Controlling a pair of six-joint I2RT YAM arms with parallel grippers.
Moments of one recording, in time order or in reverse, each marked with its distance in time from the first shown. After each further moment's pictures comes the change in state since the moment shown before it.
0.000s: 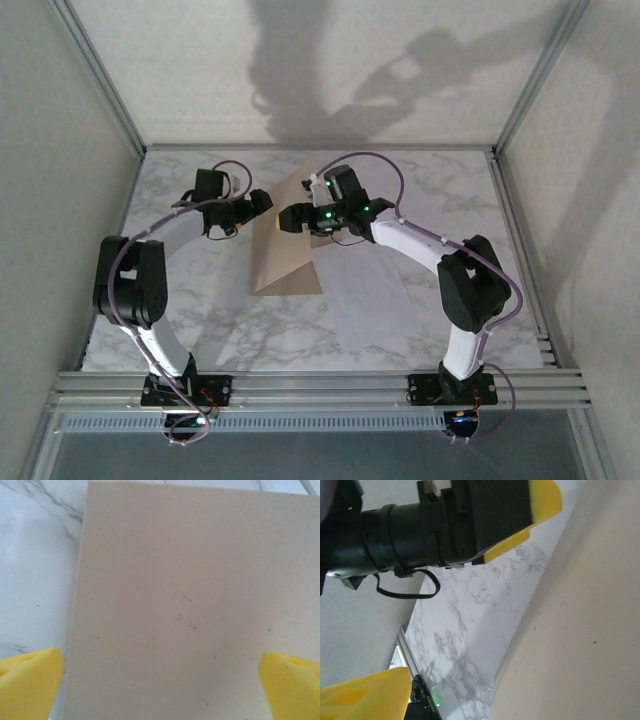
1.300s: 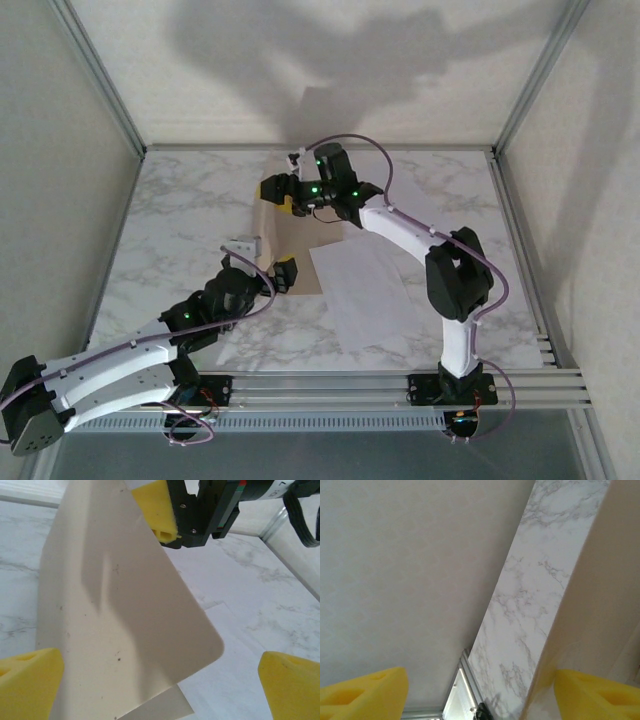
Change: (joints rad) left arm -0.793 -0.912 -0.636 0.255 -0.922 0.124; right arm 0.013 0.127 0.232 0.140 -0.116 0.259
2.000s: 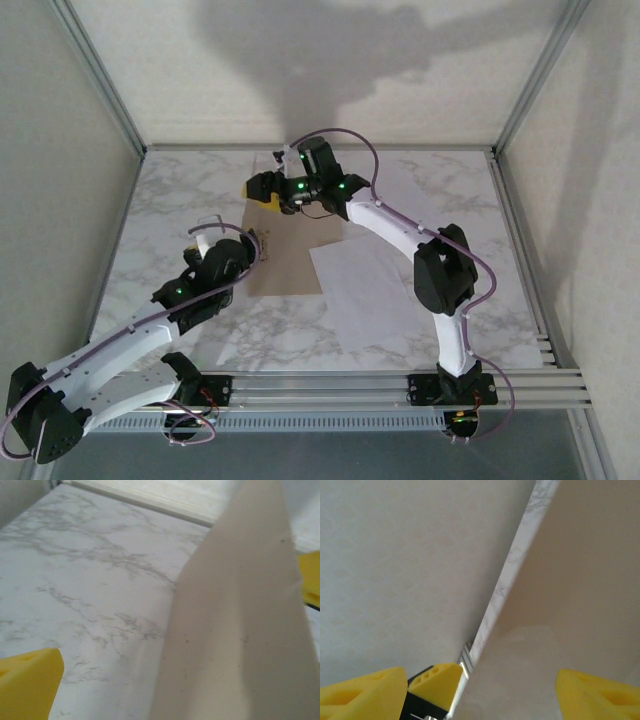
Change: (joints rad) left arm 0.230 0.096 0.194 -0.384 -0.262 -0.180; right arm 0.035 0.089 0.186 -0.171 0.003 -0.045
